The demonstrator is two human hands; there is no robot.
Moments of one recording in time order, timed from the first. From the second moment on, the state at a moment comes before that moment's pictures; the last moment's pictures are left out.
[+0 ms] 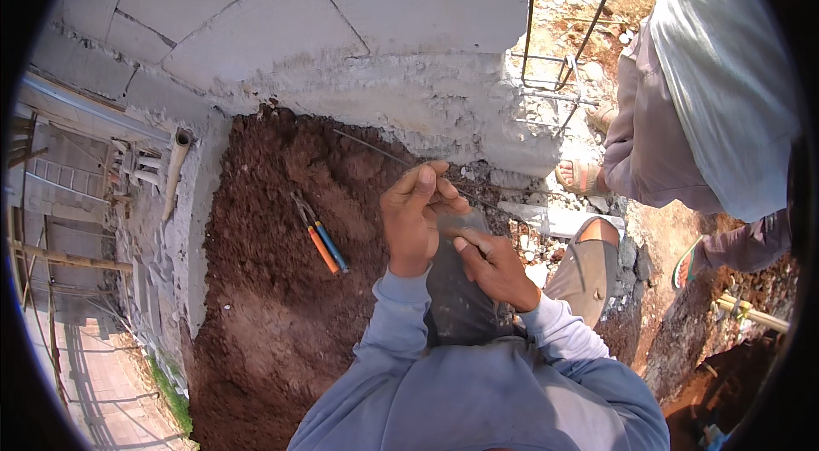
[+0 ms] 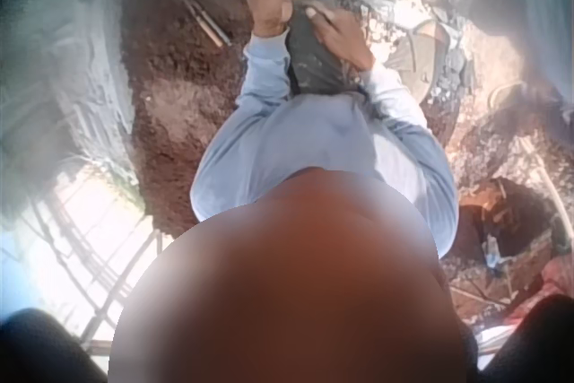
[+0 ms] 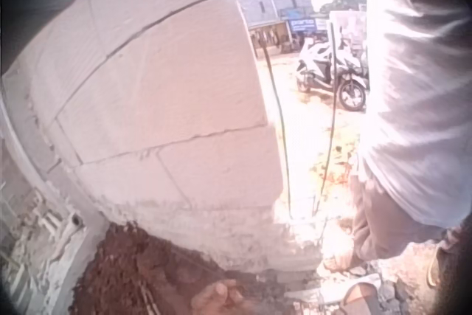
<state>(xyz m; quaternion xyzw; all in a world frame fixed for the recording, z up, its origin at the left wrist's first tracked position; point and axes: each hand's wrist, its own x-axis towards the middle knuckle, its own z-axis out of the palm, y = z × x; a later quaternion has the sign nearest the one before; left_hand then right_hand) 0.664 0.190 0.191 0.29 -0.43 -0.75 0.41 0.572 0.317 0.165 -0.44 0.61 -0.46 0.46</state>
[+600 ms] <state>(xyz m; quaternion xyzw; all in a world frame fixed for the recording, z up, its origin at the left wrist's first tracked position) 0.823 0.091 0.256 0.14 -0.28 -0.62 0.72 0.541 0.333 0.153 -0.56 0.32 -0.50 0.57</state>
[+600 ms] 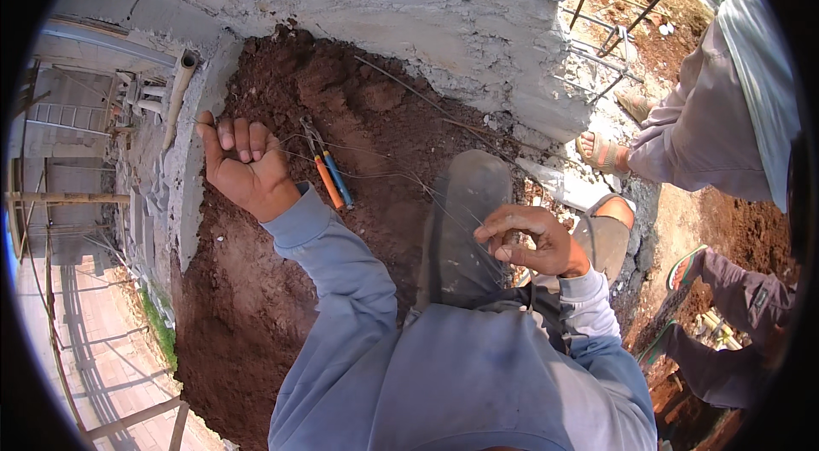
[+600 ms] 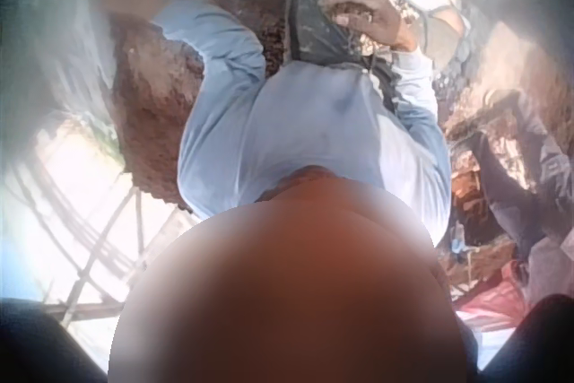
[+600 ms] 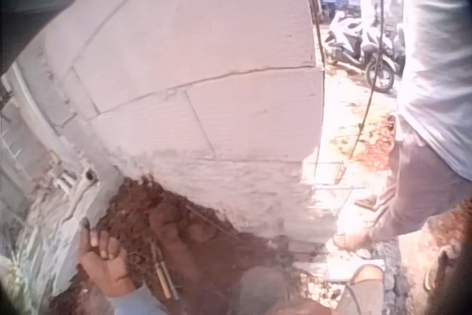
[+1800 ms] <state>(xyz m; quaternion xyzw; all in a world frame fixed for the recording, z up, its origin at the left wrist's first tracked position) 0.808 0.049 0.259 0.05 -0.21 -0.72 0.66 0.550 0.381 0.178 -0.57 0.49 -0.41 0.52</state>
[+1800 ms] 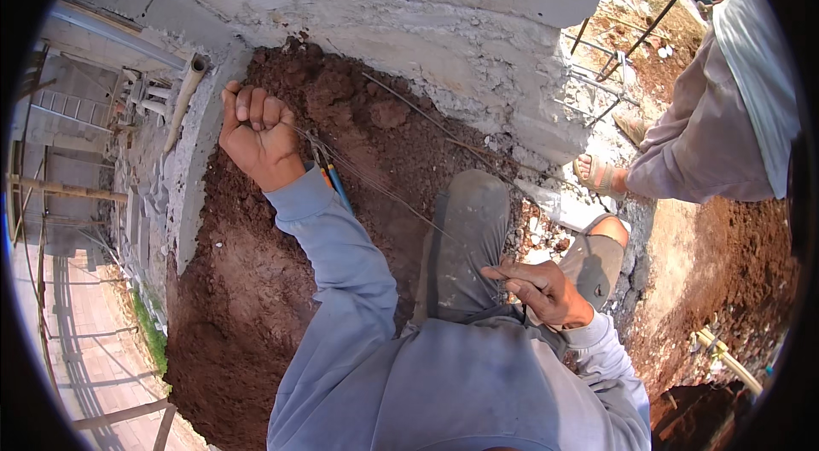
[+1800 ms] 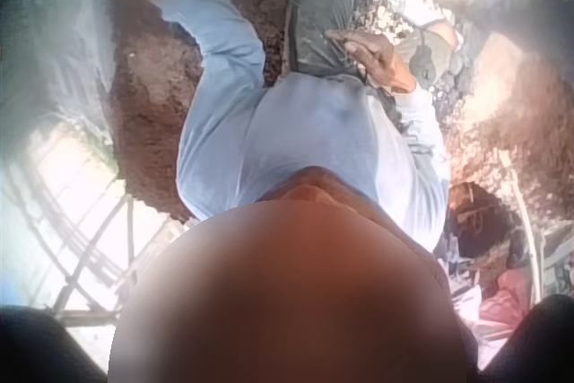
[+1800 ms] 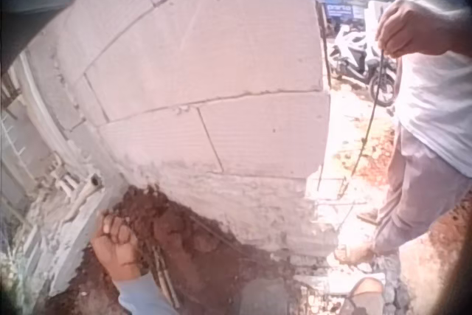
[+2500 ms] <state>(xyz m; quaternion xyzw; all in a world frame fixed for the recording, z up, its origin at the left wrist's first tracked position) 0.694 0.193 0.178 0.27 -0.32 -0.77 0.49 0.522 0.275 0.181 -0.17 0.46 -0.83 0.26</state>
